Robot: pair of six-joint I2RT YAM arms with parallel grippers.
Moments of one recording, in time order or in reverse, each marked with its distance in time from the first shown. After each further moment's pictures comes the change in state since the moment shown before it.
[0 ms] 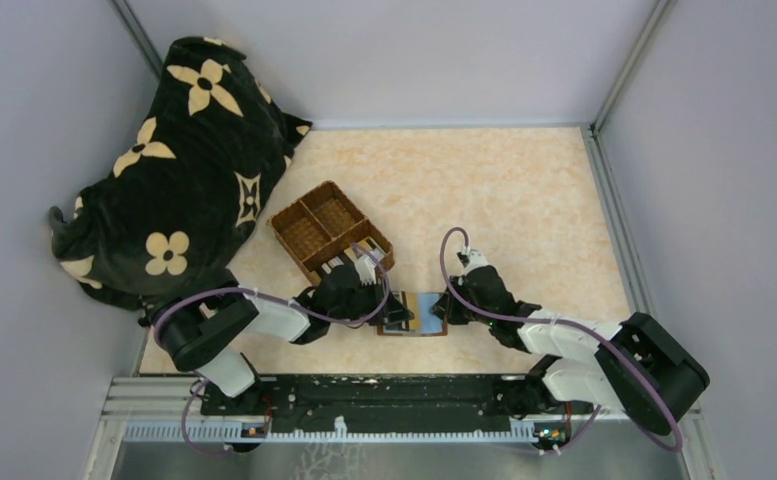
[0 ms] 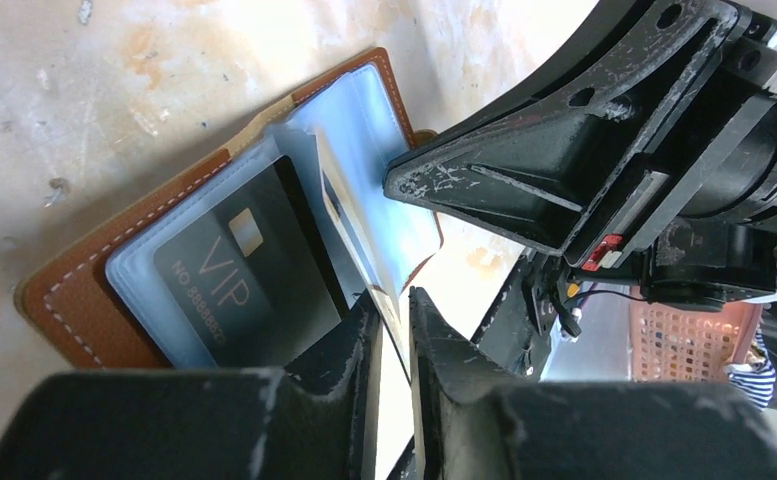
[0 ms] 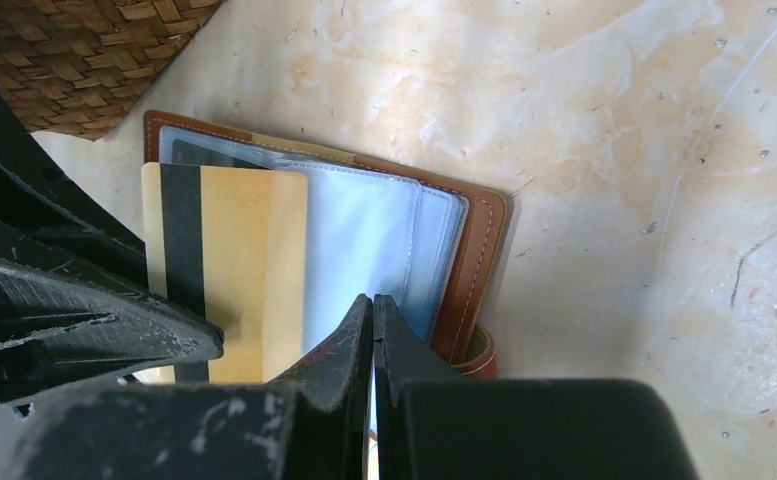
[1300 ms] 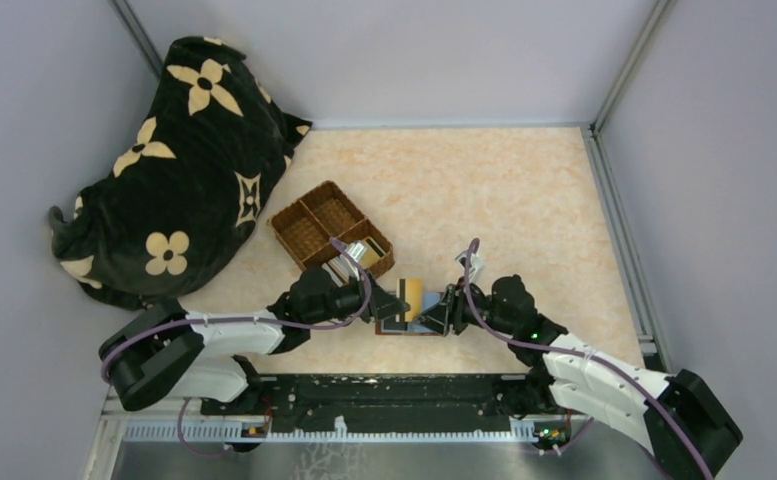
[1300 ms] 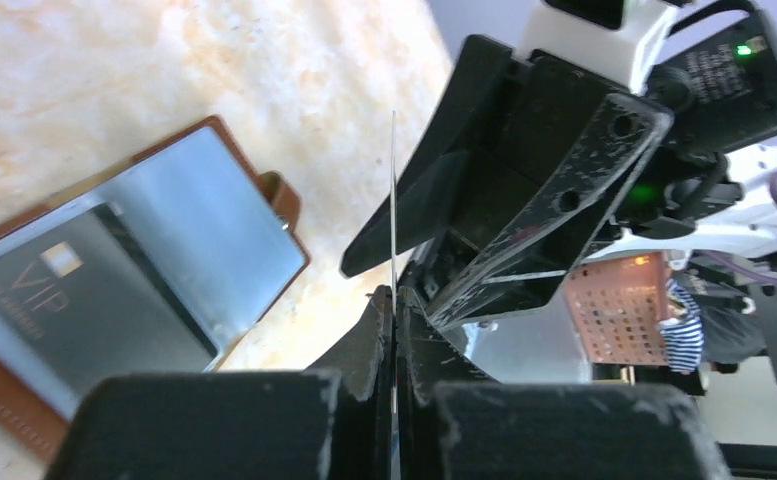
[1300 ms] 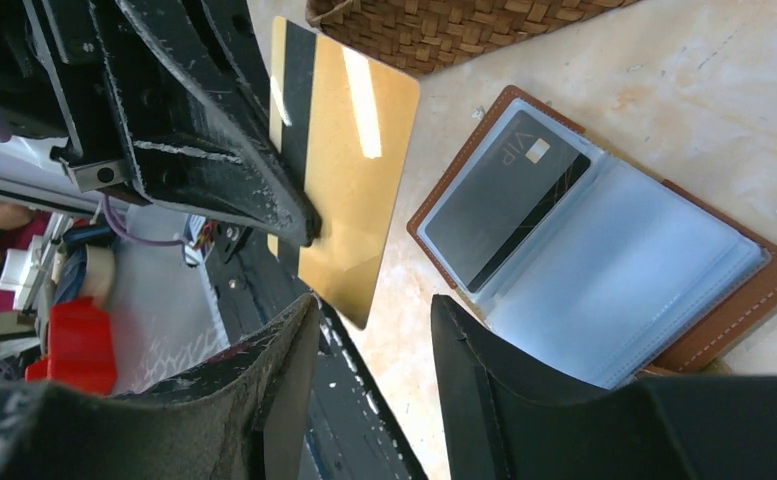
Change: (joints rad) left arm 0.008 -0.323 -0.080 -0.014 0.007 0.035; right arm 0.000 -0.369 -0.103 0.113 -0.337 -0.048
